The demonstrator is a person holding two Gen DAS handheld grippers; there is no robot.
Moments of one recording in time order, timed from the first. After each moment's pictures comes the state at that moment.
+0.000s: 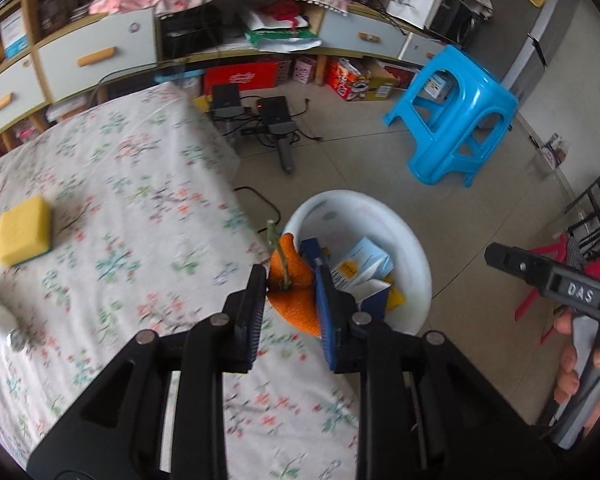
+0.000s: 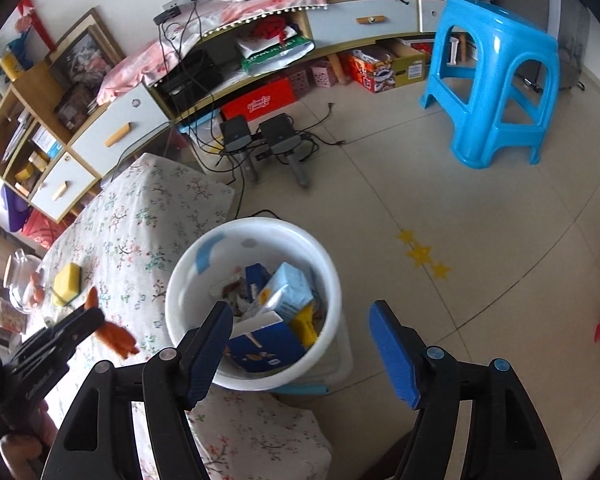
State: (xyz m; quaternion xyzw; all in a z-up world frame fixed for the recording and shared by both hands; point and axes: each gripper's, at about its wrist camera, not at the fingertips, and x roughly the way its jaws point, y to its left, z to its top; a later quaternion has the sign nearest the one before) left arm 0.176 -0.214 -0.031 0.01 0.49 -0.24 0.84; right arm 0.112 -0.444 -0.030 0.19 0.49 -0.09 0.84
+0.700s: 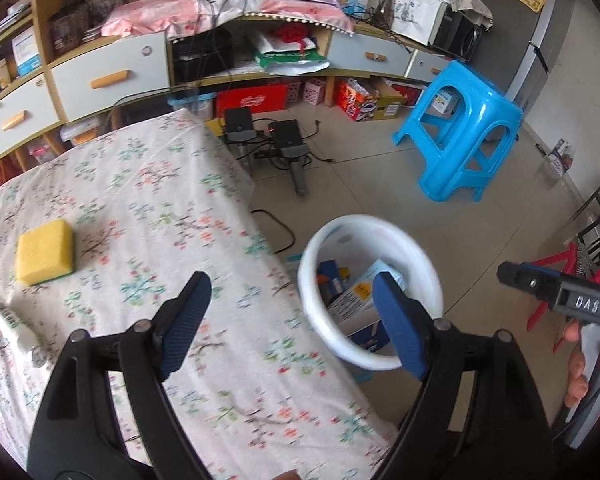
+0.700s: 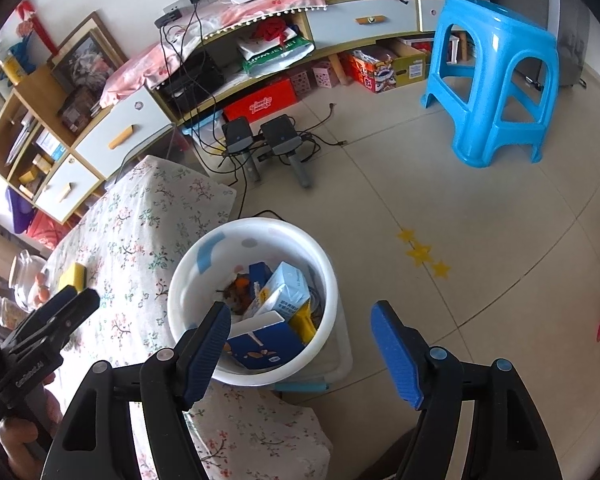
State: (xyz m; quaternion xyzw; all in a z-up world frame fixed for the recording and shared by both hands) left arm 0.174 -0.194 -0.017 0.02 0.46 -0.21 0.86; right arm 0.107 -0.446 -0.026 0.19 0.49 -0.08 0.84
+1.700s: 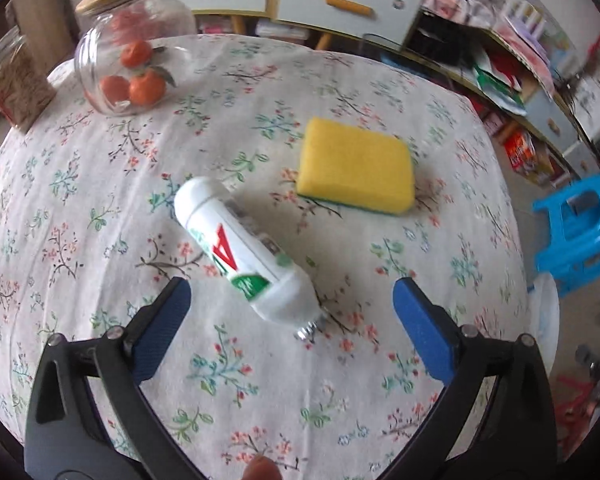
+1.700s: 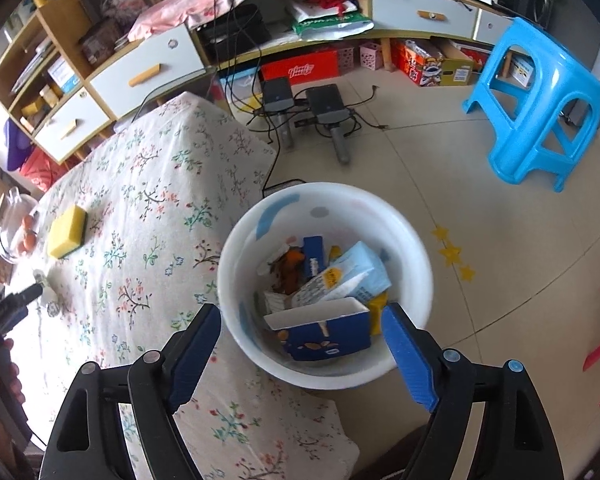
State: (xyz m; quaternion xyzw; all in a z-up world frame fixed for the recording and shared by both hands) left arm 0.211 0.044 -0.076 -0.12 0.55 0.04 0.83; right arm 0.158 -0.347 -0.051 0.11 0.54 -0.05 0.83
